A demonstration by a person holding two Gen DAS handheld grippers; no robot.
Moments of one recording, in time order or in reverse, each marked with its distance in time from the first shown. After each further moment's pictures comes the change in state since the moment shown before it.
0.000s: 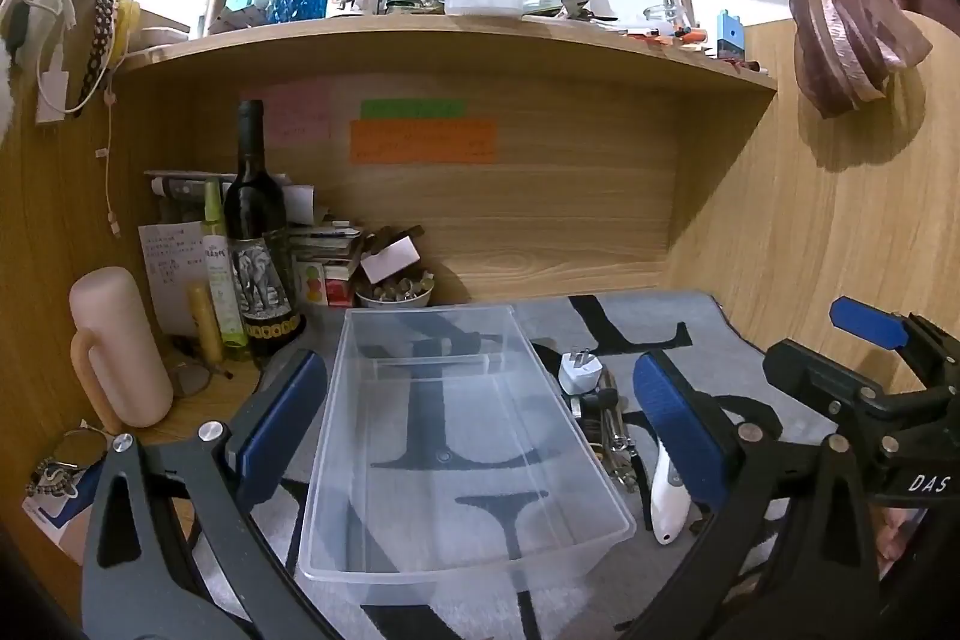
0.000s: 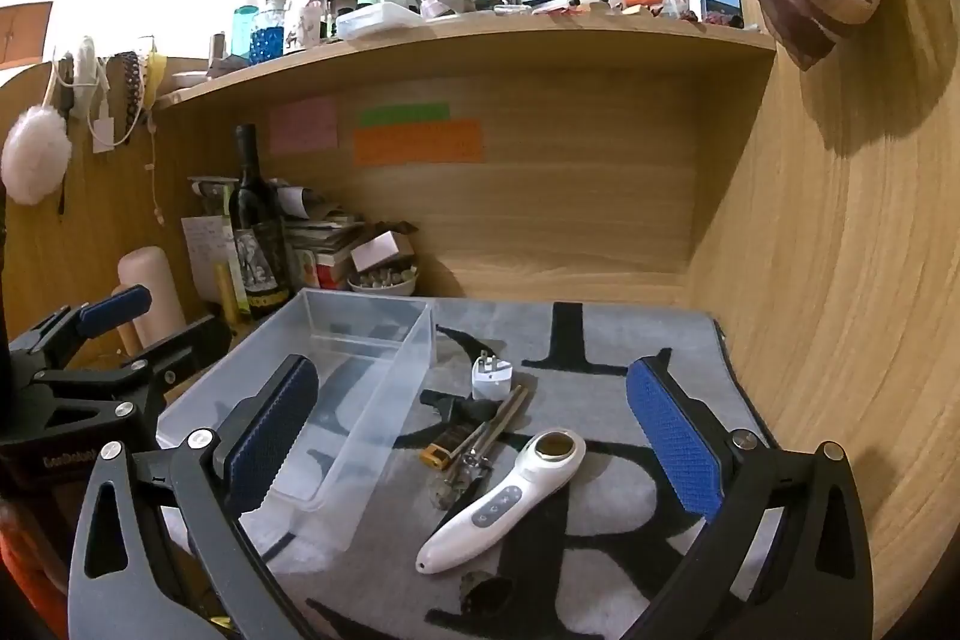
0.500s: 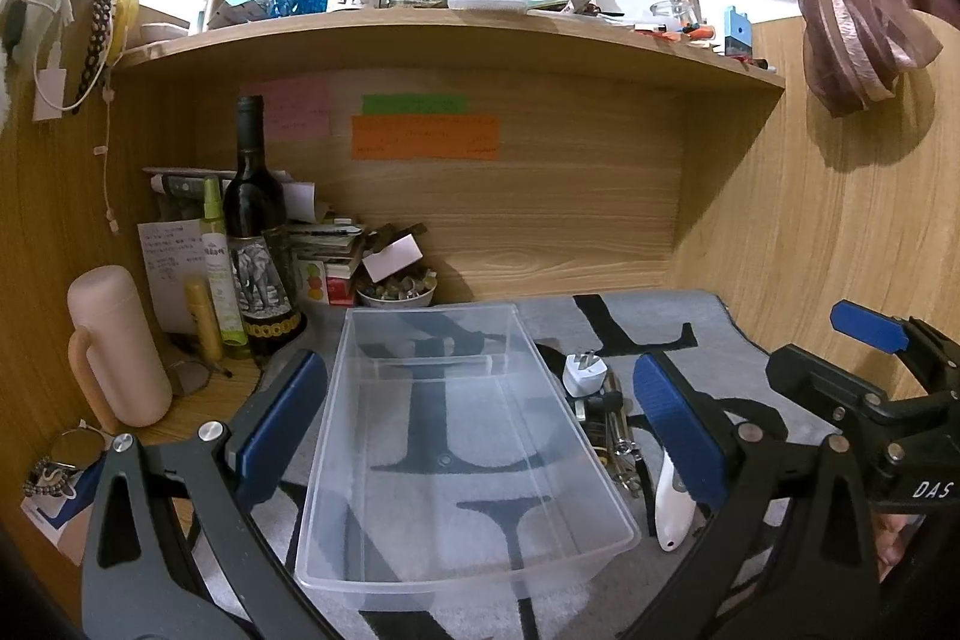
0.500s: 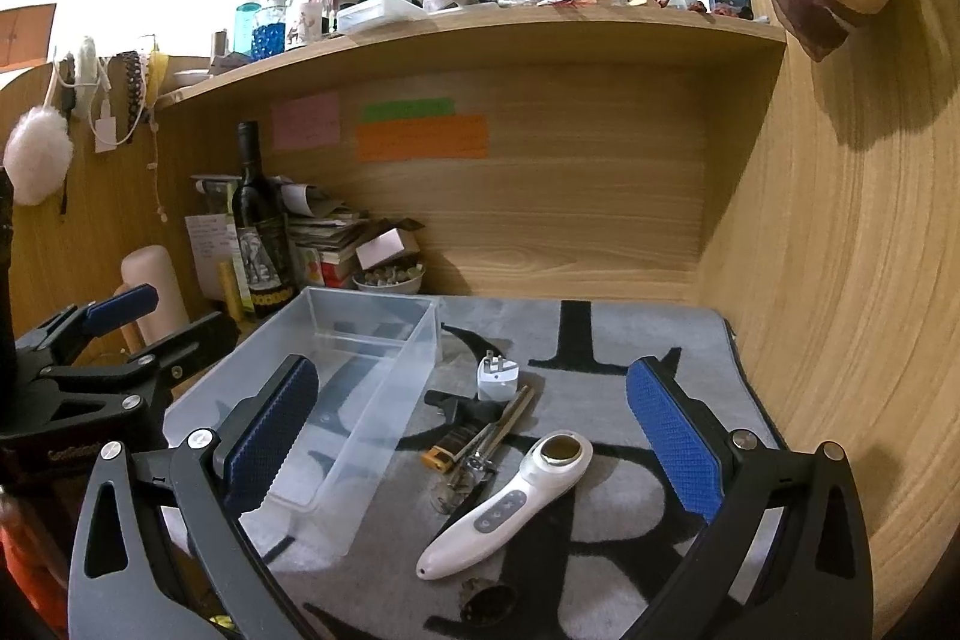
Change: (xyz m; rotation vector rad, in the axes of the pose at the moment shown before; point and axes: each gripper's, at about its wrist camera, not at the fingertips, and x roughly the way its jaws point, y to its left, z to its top) left arm 0.005 0.004 0.000 -0.004 0.003 0.001; right arm 0.006 -0.002 0.001 0.001 0.008 0.022
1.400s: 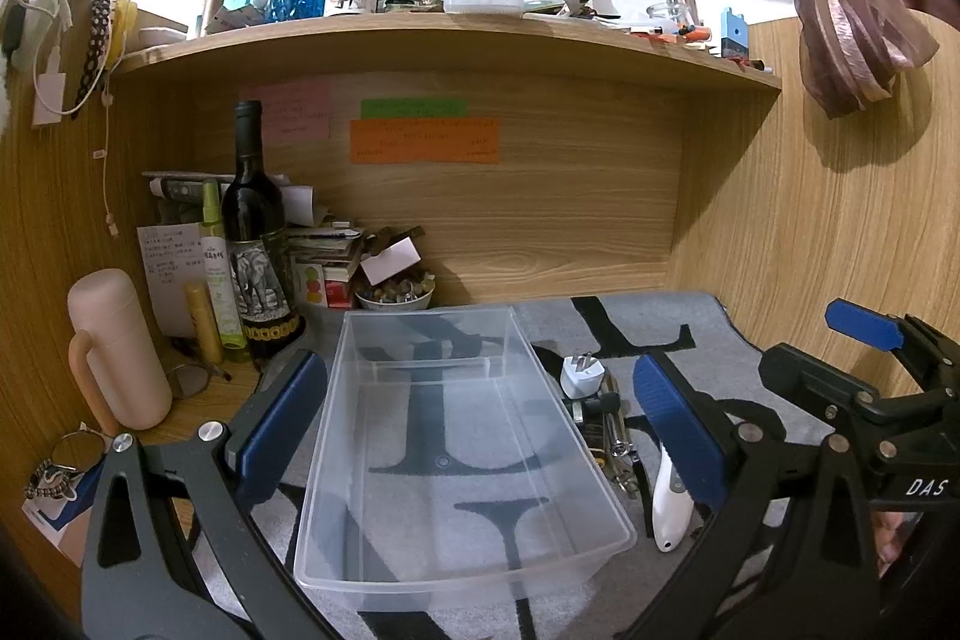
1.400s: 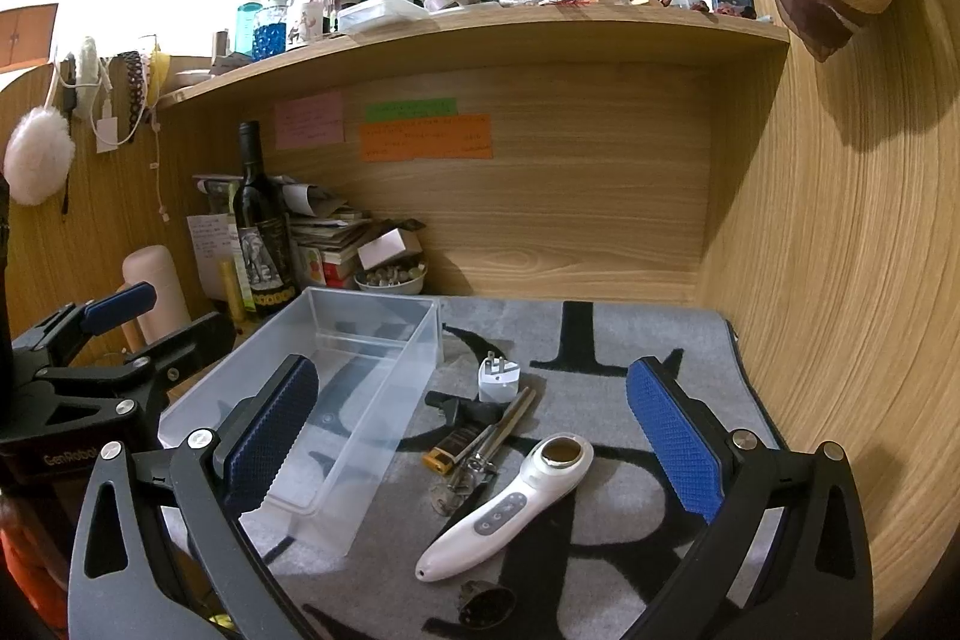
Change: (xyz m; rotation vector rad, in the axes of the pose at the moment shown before) left arm -0.001 -0.004 0.001 0.002 0.000 0.003; right arm 0.001 0.000 0.001 -0.004 0.001 -0.001
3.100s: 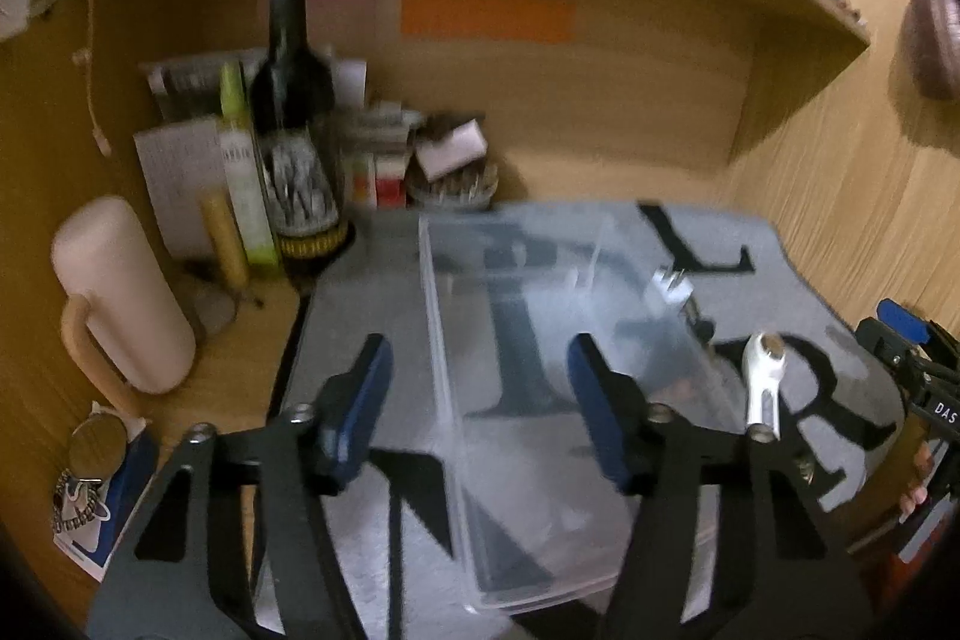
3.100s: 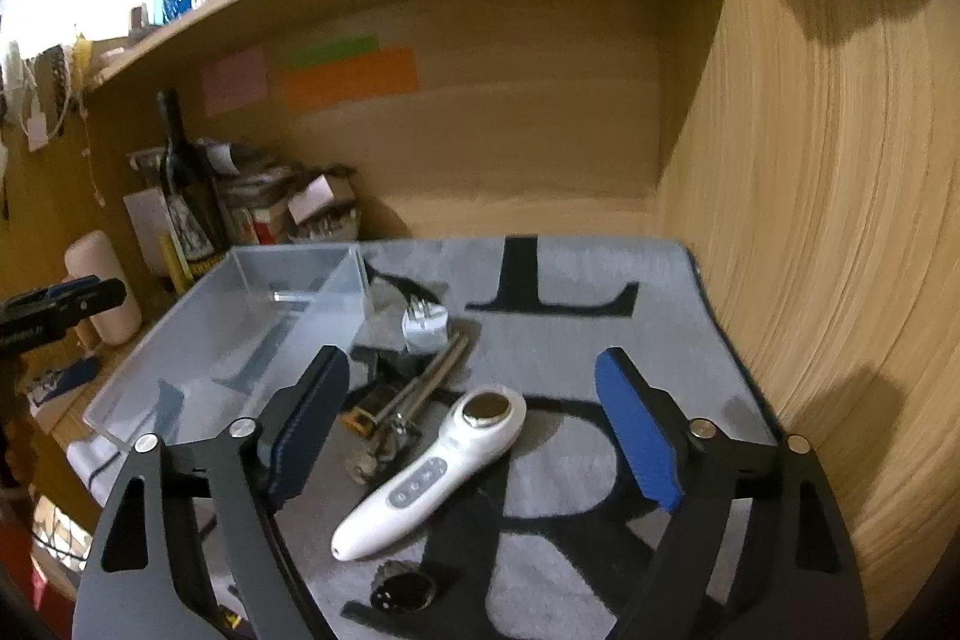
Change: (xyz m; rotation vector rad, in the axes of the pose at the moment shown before) left arm 0.063 0.085 0.008 -0.046 0.352 0.000; right arm 0.034 -0.049 -0.017 0.083 0.164 -0.059
